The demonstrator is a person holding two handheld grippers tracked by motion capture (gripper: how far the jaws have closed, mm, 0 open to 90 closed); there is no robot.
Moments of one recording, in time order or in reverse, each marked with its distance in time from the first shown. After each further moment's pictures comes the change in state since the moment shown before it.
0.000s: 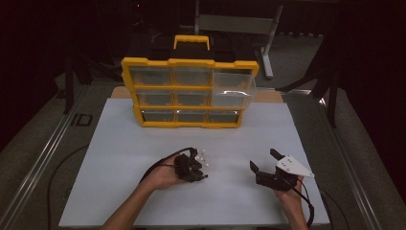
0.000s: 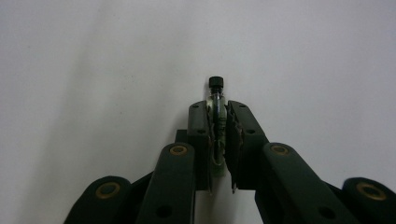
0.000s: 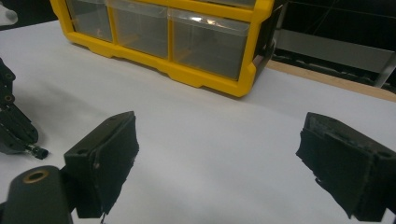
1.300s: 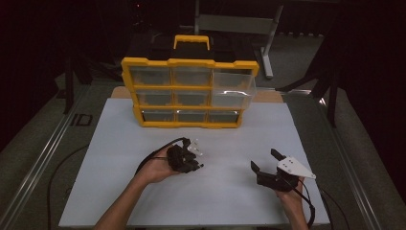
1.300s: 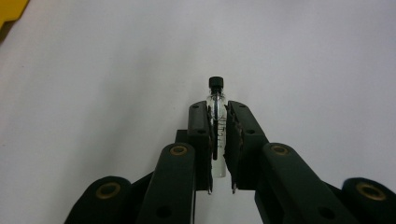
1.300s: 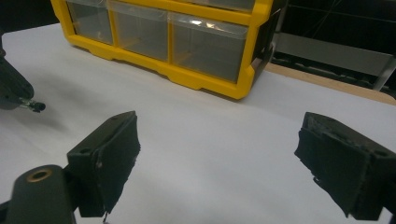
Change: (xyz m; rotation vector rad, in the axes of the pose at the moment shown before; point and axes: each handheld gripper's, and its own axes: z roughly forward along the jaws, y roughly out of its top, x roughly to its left) left arm 0.010 0.003 -0.042 -0.042 0.080 -0.031; right arm -0.001 0.000 -0.003 -0.013 0.000 -0.007
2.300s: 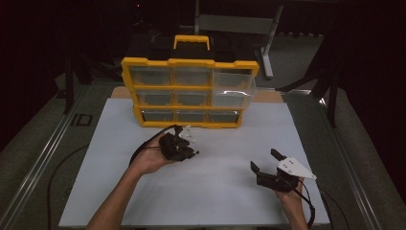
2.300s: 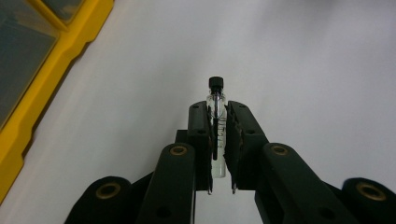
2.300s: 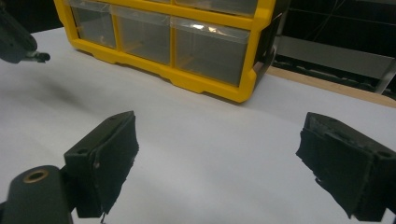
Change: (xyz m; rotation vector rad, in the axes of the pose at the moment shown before) left arm 0.019 0.006 -0.039 -0.051 0.058 -0.045; right arm 0.001 0.001 -0.001 -0.012 0.006 0.004
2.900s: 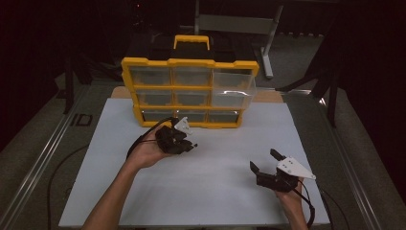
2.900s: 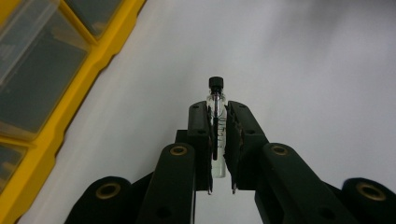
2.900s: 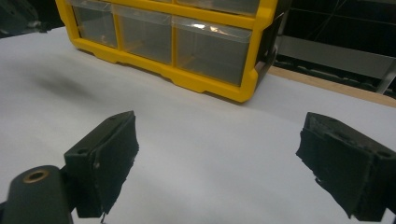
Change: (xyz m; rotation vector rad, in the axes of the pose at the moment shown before) left arm 0.011 0.008 -0.020 -0.028 0.023 -0.016; right arm 0.001 0.000 0.001 0.002 0.004 -0.003
